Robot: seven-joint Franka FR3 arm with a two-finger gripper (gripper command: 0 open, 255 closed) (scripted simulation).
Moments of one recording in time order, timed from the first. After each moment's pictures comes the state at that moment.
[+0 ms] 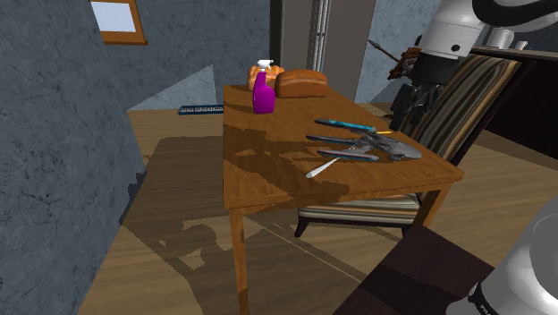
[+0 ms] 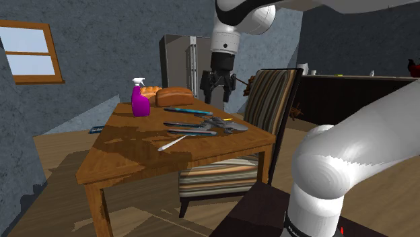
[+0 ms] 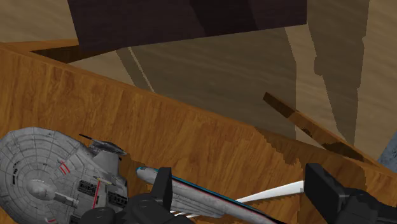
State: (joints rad) arm 0.01 -0.81 -0.07 -2.43 0.02 1.72 0.05
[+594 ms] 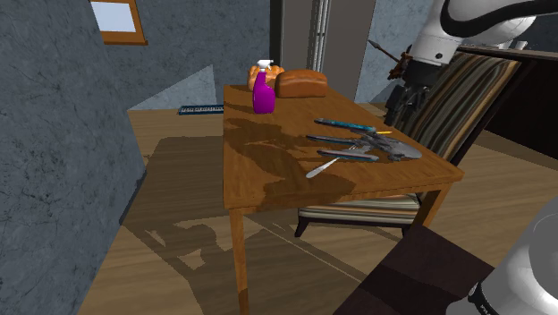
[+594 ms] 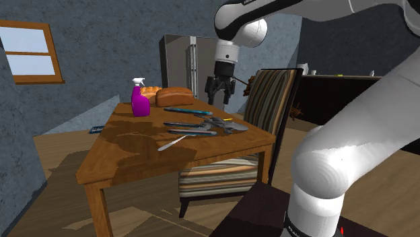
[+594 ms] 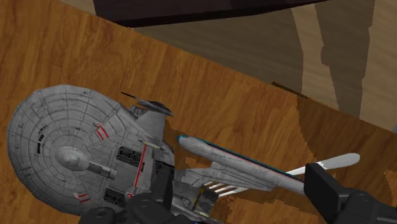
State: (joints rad) arm -0.01 -0.62 -0.23 -2.36 0.00 1.82 -0.12
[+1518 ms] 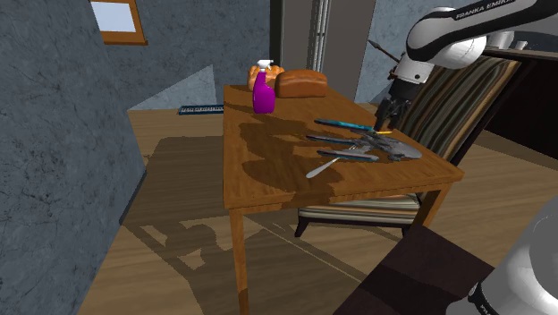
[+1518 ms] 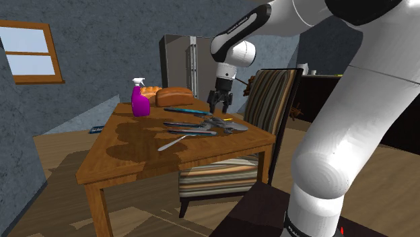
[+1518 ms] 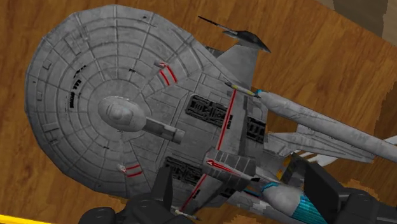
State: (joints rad) arm 0.01 -0.32 -0.42 -2.25 0.07 1.99 -0.36
